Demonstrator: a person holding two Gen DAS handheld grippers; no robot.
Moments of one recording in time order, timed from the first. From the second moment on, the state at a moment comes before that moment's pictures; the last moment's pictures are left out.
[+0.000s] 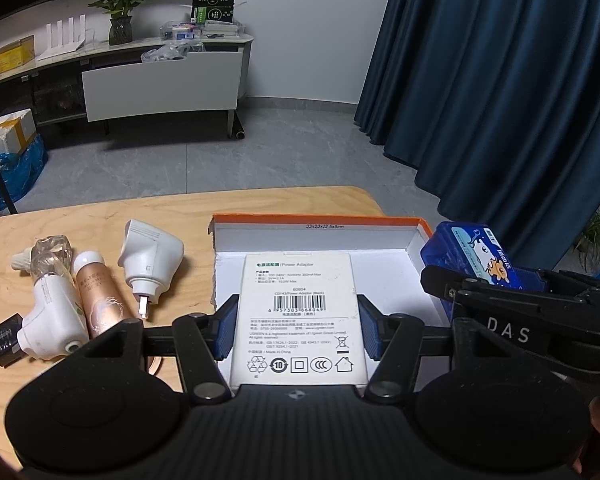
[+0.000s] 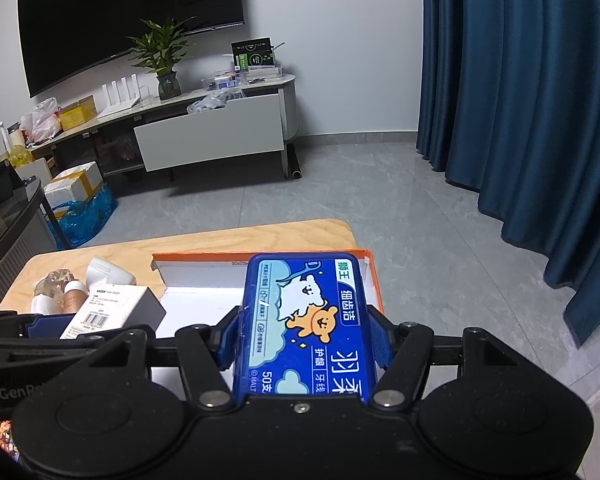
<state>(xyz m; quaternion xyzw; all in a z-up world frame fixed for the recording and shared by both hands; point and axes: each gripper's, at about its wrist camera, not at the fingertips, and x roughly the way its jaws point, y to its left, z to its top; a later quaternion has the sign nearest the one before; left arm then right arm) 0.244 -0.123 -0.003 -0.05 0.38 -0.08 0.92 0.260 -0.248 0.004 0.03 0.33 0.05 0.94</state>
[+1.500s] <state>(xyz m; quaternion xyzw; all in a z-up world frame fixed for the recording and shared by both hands) 0.280 -0.118 -0.031 -0.06 0.40 -0.09 0.91 0.317 -0.241 -0.025 0.02 0.35 0.04 0.94</state>
